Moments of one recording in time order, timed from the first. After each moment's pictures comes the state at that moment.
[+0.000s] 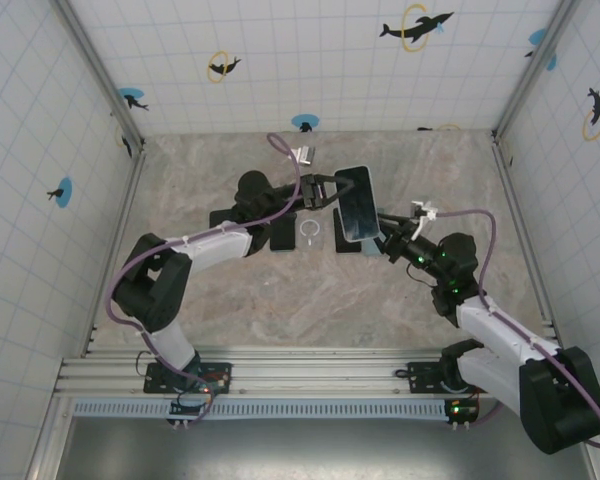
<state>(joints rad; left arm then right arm) -0.65 1.74 1.03 1.00 0.82 -1.25 0.37 0.99 0.31 0.82 -0.55 0.66</state>
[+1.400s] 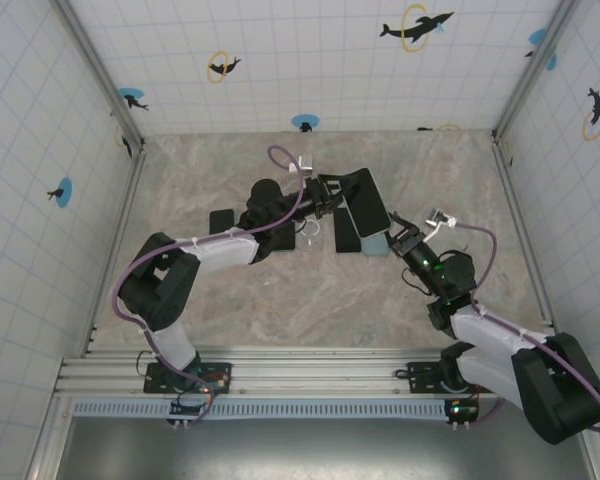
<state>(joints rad) -0.69 1.76 0.99 0.93 0.59 -1.36 0.43 1.04 0.17 1.13 -0.25 1.25</state>
